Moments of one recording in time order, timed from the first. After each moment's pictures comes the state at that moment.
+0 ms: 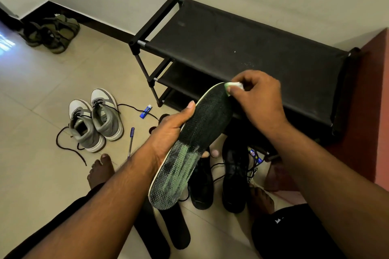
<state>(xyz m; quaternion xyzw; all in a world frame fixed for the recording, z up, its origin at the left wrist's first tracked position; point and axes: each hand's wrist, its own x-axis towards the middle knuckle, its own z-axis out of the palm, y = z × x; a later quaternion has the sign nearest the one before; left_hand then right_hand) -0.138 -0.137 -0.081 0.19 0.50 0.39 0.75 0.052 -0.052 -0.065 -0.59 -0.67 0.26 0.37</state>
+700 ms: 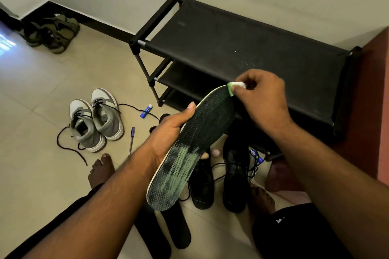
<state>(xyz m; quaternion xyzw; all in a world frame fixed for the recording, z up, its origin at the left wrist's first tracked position) -0.139 -0.136 -0.080 0.17 0.51 0.37 0.75 0.052 -0.055 -0.054 -0.62 -0.66 0.25 0.34</state>
